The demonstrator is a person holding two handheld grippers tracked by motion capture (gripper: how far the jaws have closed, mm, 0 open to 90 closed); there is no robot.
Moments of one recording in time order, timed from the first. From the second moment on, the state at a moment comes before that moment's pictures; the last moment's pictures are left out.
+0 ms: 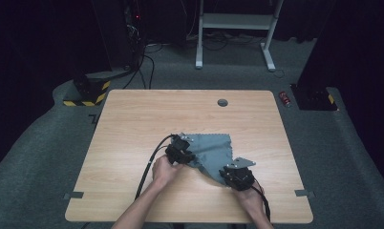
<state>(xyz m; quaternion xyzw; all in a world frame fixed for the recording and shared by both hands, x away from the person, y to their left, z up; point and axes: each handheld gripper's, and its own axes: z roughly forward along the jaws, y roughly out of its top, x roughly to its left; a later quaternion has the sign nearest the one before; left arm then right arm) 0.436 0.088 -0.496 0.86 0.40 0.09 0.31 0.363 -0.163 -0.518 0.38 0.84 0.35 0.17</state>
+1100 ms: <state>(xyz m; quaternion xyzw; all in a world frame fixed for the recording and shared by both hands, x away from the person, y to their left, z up) 0.394 0.107 -0.498 0.86 0.37 0.13 0.34 0.361 -0.164 -0.521 0.37 0.84 0.36 0.17</state>
